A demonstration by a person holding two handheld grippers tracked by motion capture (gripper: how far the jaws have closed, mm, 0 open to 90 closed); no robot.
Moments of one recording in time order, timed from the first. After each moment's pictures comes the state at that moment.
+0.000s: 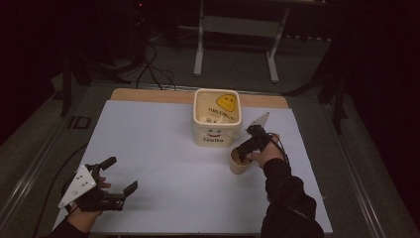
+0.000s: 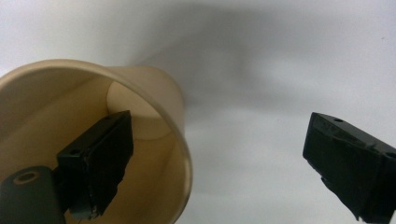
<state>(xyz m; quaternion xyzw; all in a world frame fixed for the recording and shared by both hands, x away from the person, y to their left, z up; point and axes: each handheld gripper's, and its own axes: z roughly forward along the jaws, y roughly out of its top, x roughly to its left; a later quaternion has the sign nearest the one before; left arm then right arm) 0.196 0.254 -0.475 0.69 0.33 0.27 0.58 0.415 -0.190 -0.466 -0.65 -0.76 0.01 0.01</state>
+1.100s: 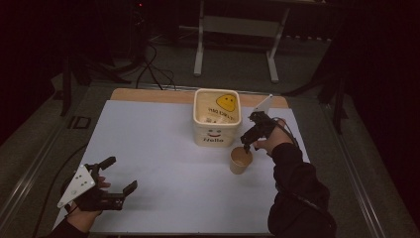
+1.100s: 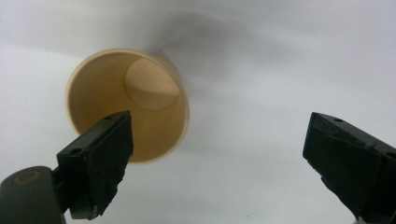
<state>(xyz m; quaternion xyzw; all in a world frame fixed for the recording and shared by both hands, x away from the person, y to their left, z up) 0.197 0.254 -0.475 0.69 0.33 0.27 0.58 0.422 -0.188 -0.406 -0.63 -0.78 0.03 0.01</state>
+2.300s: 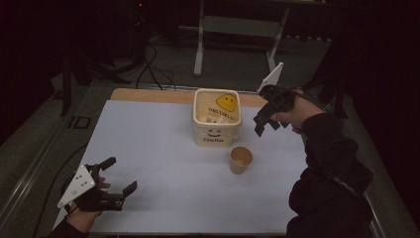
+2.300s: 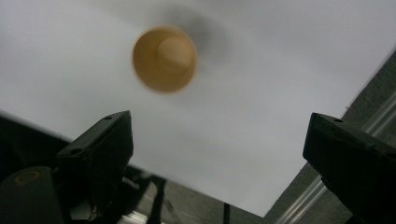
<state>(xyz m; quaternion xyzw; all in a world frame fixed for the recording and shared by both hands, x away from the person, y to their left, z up) 0.197 0.255 -0.476 0.69 0.33 0.27 0.58 0.420 -0.196 -0.299 -0.51 -0.86 0.01 0.03</state>
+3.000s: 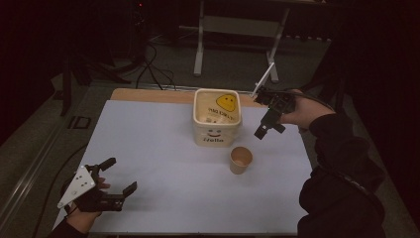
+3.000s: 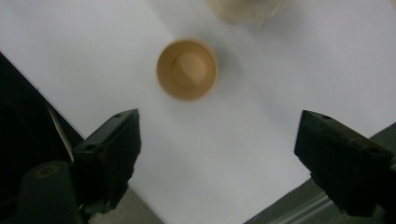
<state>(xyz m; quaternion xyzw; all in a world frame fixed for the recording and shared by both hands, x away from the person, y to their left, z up) 0.196 0.255 -0.477 0.69 0.33 0.27 0.58 0.401 -0.187 -0.286 -0.31 -0.95 -0.05 -0.01</state>
